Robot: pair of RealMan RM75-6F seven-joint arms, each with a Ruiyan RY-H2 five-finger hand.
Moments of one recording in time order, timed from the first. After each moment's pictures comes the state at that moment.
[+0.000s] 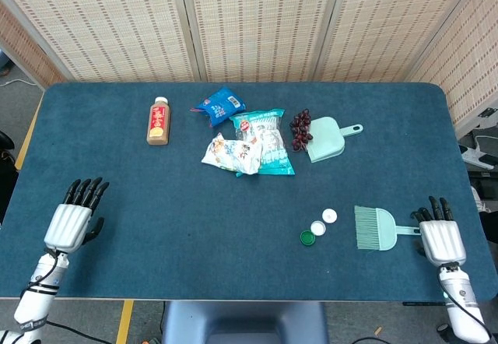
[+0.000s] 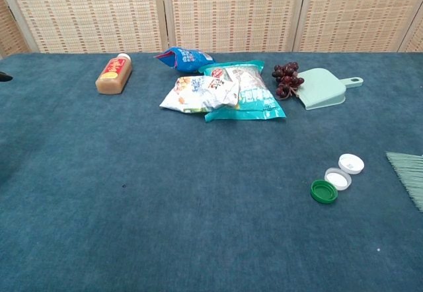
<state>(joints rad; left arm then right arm) -0.33 -1.42 -0.05 -1.19 1.50 1.33 0.06 0.17 -1.47 0.05 -1.06 -1.39 1.26 -0.22</state>
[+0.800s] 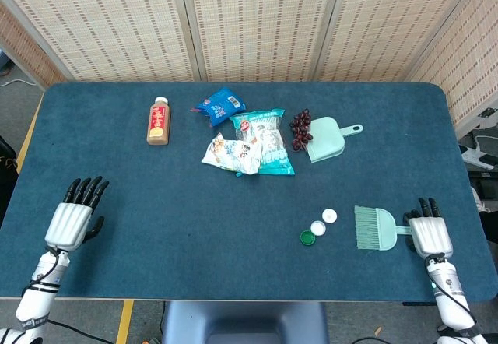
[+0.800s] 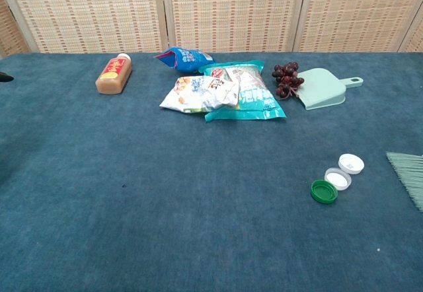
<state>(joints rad) -0.33 -1.43 -0.05 -1.18 1.49 1.32 0.07 0.22 -1.56 0.06 -0.92 -1.35 1.13 -0.19</state>
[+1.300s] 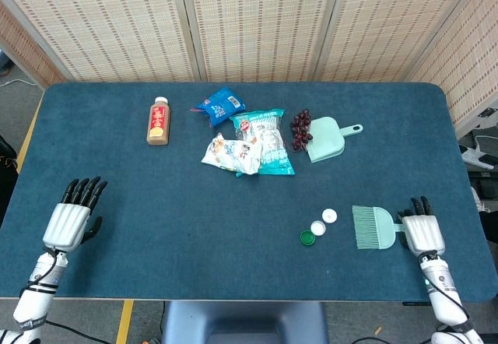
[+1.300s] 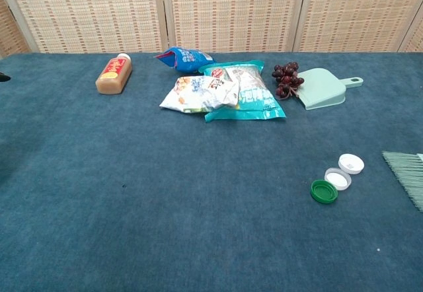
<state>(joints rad) -0.33 -1.42 -0.05 -1.18 1.49 1.32 0.08 0.24 -1.58 0.06 -0.91 -1.36 1.11 -0.19</state>
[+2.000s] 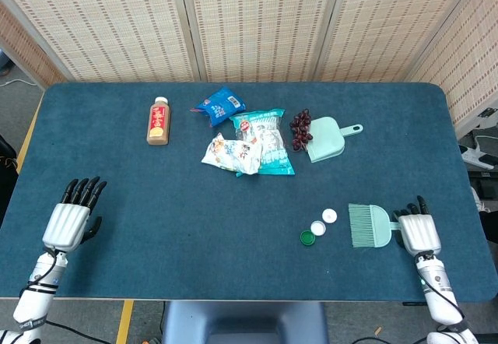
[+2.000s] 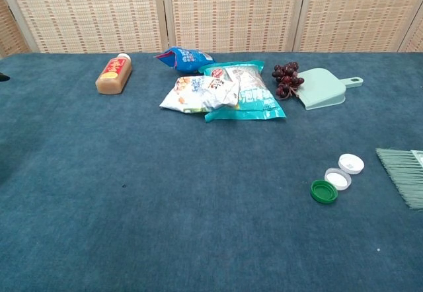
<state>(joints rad) -0.33 -1.42 -0.05 -1.19 1.48 1.32 0.08 0.24 -1.62 0.06 -0.87 -1.37 1.15 -0.17</state>
